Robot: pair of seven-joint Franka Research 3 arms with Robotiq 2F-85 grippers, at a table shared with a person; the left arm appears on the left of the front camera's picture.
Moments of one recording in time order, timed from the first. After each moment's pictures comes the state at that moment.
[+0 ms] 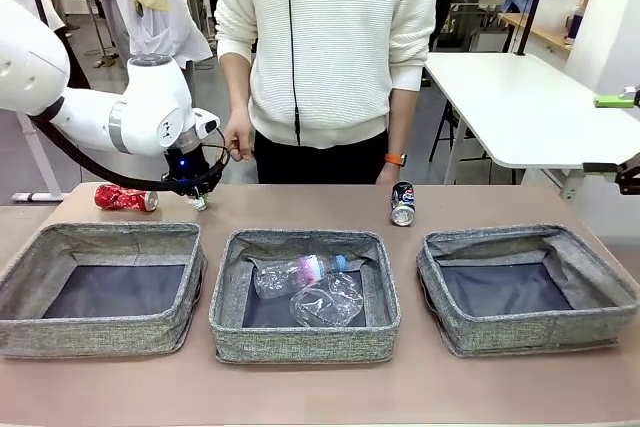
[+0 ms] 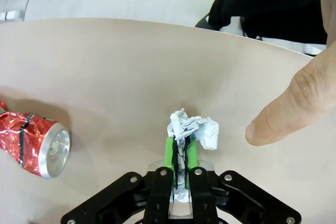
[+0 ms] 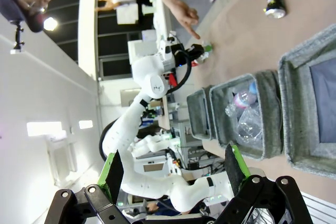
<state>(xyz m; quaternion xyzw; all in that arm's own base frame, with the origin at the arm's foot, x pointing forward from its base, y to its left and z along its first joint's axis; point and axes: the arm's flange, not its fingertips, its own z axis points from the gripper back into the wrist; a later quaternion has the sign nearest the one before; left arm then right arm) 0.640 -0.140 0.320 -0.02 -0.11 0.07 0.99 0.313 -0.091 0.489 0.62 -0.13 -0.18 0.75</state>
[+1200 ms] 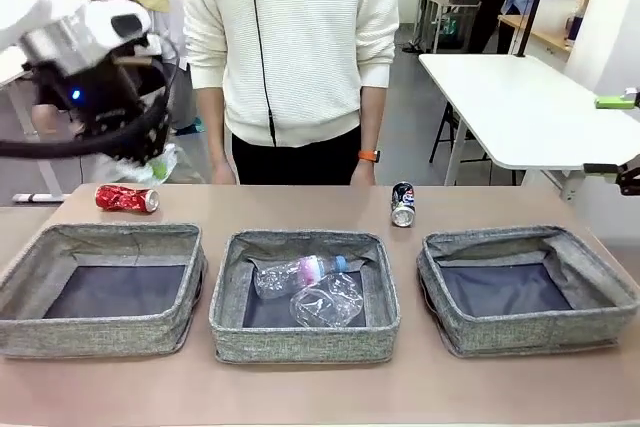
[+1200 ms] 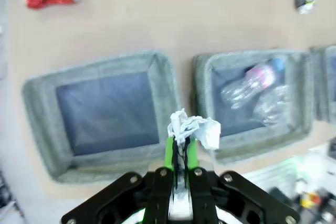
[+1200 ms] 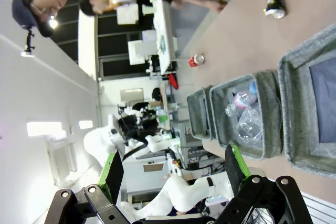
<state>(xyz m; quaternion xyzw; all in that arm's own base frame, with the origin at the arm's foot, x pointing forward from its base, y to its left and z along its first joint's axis) 0.357 -0.147 0.547 -0.08 -0.12 -0.05 0.99 0.313 -0.092 0.489 0.62 -0.14 -0.18 0.75</state>
